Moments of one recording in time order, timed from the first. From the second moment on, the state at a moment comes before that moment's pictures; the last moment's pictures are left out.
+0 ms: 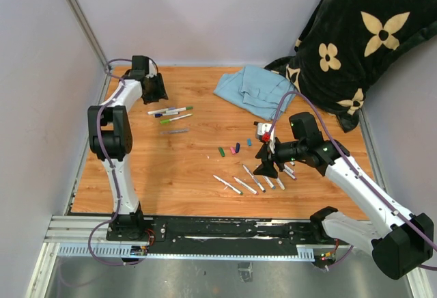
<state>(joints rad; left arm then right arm) 0.00 2.13 1.68 -0.49 0.12 -0.27 0.48 1.02 0.83 -0.61 -0.81 -0.56</state>
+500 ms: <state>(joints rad) 0.00 1.69 1.34 -0.23 0.18 -0.37 0.48 1.02 0.83 -0.61 -0.81 -0.56</state>
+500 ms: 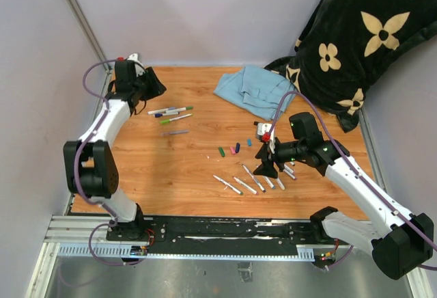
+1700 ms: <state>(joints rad) -0.35 1.54 0.99 -0.44 -0.38 -1.28 0.48 1.02 0.83 -0.61 -0.81 -0.56</state>
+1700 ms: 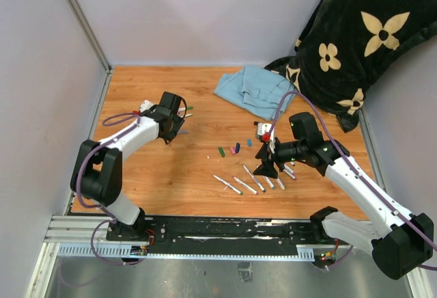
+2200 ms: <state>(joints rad) -0.35 1.86 1.24 -0.69 -0.46 -1.48 0.48 1.02 0.83 -0.61 -0.81 -0.56</state>
